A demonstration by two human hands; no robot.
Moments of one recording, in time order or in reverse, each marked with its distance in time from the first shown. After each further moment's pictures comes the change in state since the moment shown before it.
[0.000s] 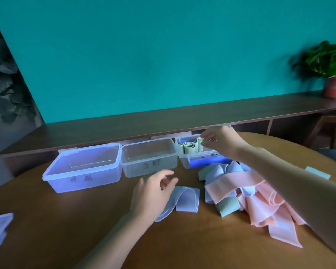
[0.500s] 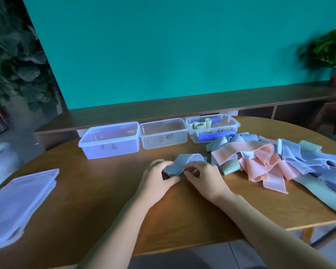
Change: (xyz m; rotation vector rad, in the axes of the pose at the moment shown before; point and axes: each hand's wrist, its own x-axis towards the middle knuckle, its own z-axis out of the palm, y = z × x) left_hand -0.077 -0.024 -0.026 -0.095 -0.137 -0.125; right_hand -0.178 -0.076 0.109 0.223 0.020 -0.071
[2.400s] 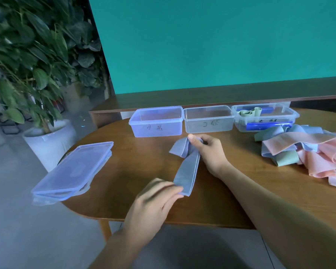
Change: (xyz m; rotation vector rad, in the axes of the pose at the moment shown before) left_hand -0.149 -0.038 -0.085 0.230 0.415 0.541; right_hand 0.049 -0.071 0.086 0.866 -0.095 0.142
